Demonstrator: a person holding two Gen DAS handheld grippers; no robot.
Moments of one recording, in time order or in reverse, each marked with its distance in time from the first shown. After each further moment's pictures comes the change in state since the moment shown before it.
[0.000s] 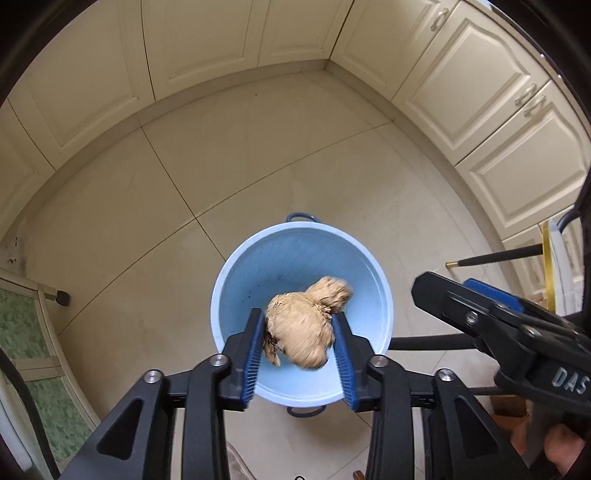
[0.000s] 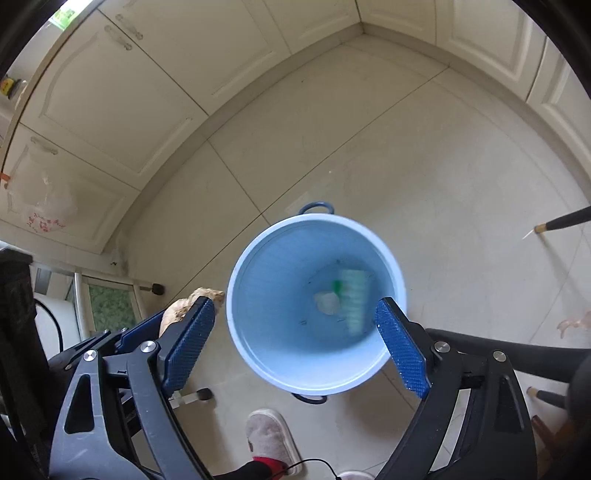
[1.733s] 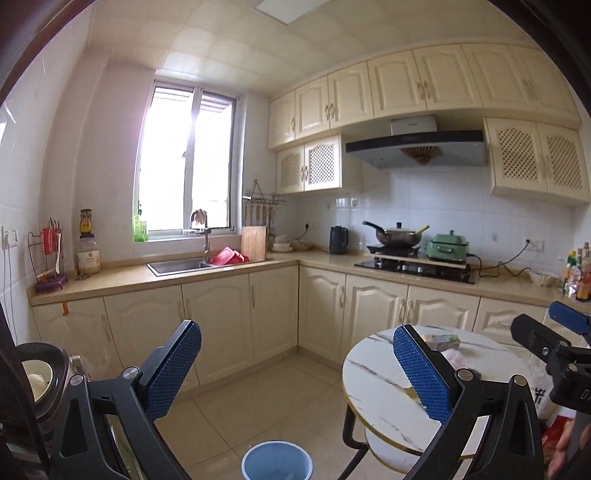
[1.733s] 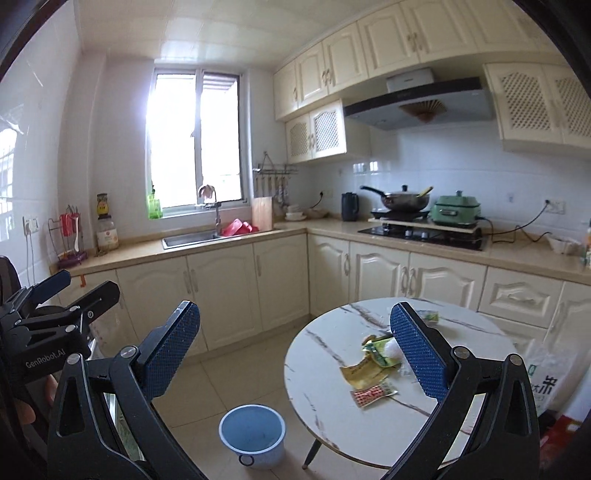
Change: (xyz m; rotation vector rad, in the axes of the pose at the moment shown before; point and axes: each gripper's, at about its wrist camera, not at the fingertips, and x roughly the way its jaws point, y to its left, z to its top) left arm -0.411 -0.216 -0.345 0.224 -1.139 0.065; right arm -0.646 0.078 -0.315 -0.208 -1.095 -0.233
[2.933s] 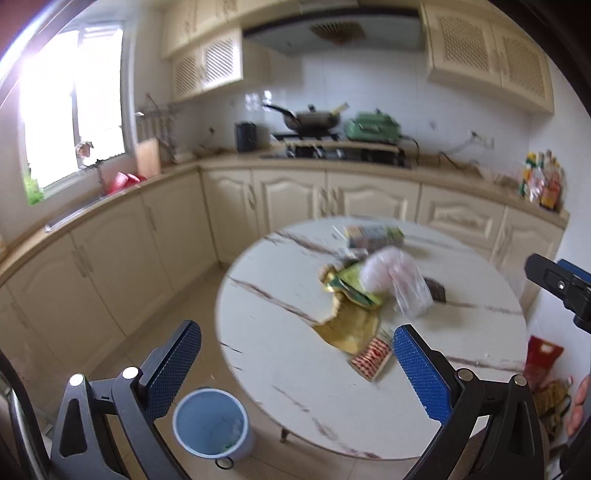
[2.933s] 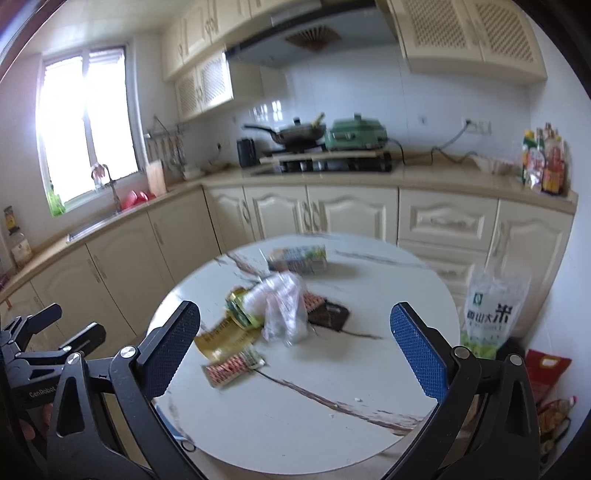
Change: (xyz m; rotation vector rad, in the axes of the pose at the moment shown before) left arm 0.162 -0.116 -0.014 0.173 0.427 -0.311; right arm 0.092 -0.191 -0.073 0.210 0.280 -0.292
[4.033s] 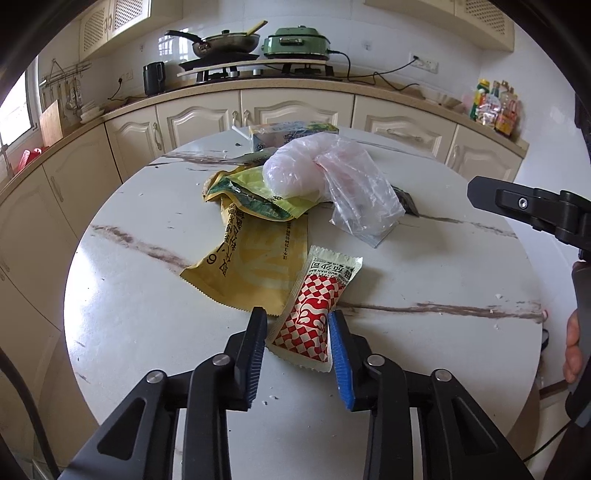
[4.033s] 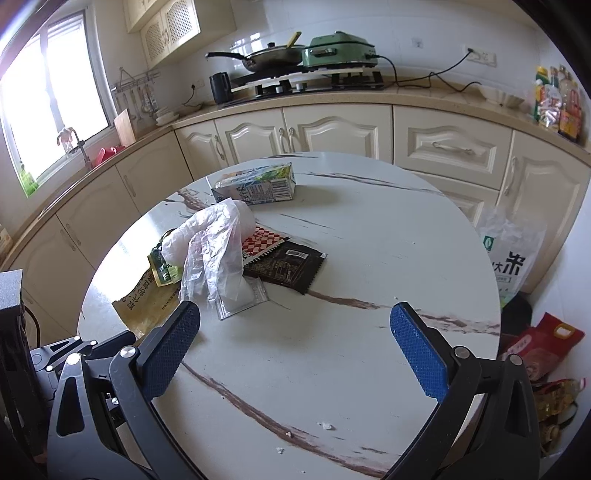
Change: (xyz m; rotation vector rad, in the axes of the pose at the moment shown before) left arm 0.124 -0.043 -0.013 0.117 0.247 -0.245; right arm 0.110 -0.044 -0.025 0.042 0.221 -0.009
